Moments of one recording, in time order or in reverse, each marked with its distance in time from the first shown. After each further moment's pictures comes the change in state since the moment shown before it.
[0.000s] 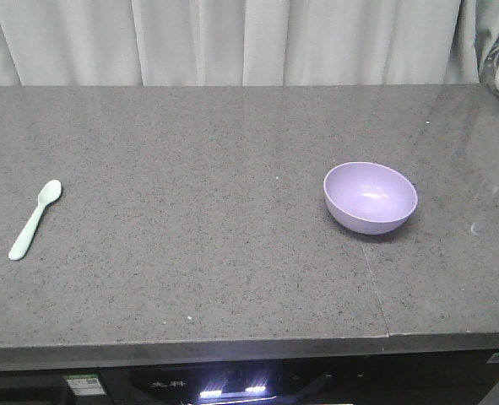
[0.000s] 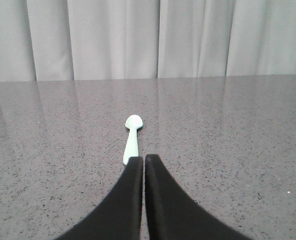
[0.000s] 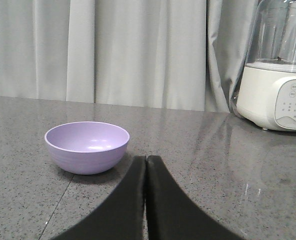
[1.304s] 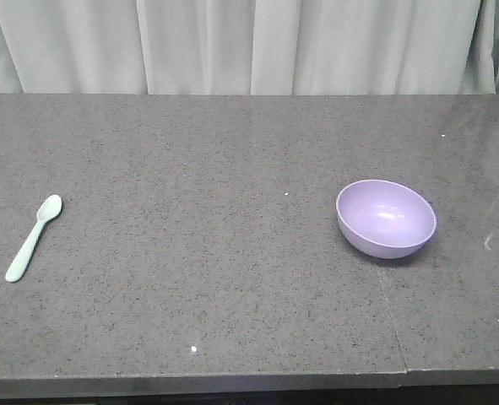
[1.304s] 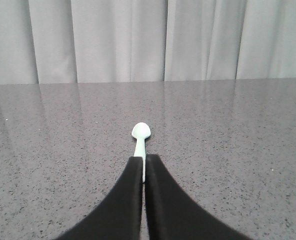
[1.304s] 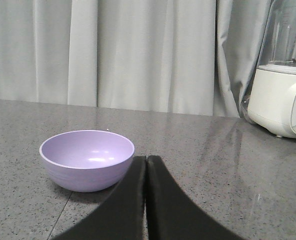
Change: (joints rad) left arm 0.000 0.000 0.000 0.000 0.000 0.000; right arm 0.000 0.000 0.000 0.000 0.000 0.000
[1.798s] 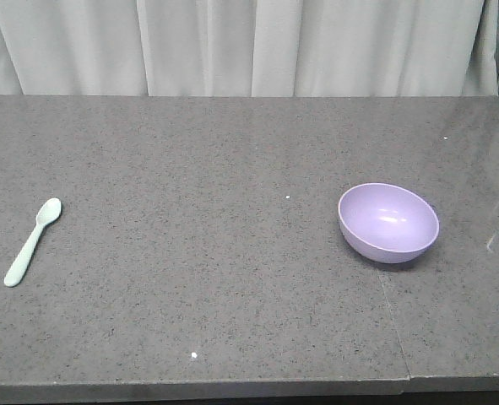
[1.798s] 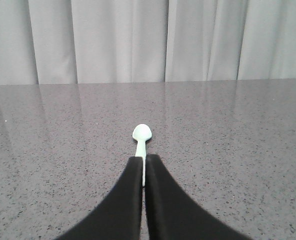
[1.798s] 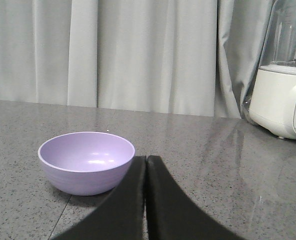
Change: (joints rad) left arm 0.000 0.000 0.000 0.000 0.000 0.000; right arm 0.000 0.000 0.000 0.000 0.000 0.000
